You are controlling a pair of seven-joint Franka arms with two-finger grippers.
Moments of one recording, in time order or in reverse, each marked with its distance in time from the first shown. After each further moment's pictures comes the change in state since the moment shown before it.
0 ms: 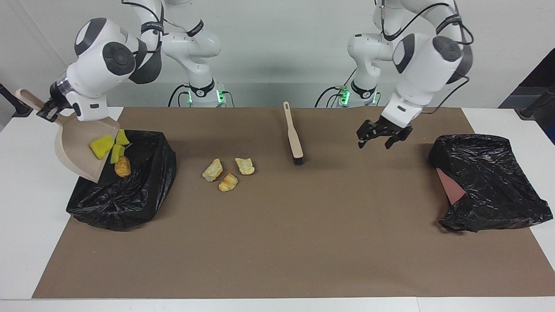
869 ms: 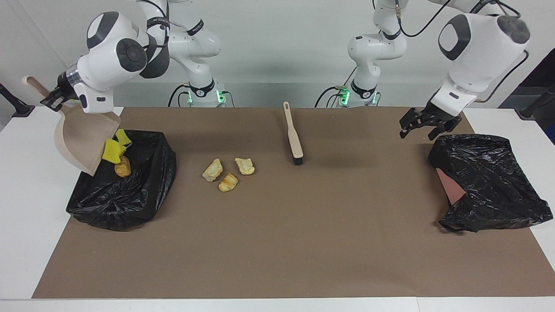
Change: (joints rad) left arm 0.114 0.001 0.000 0.198 0.111 -0.234 0.138; right arm 0.006 -0.143 0.132 0.084 0.174 -0.268 0.050
